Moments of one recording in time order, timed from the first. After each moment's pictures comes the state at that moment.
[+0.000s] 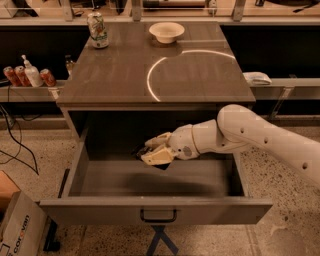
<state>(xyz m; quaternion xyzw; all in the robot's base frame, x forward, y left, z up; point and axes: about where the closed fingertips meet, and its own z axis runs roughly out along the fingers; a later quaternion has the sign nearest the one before) 0.532 0.019 0.711 -0.50 0.69 0.39 0.35</state>
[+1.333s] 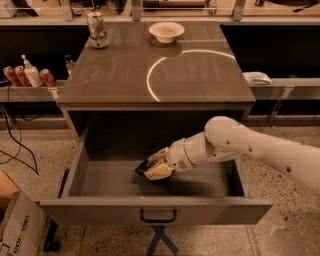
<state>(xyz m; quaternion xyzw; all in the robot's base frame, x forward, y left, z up) 0.526 0.017 0.636 -0.52 0.73 0.34 0.29</state>
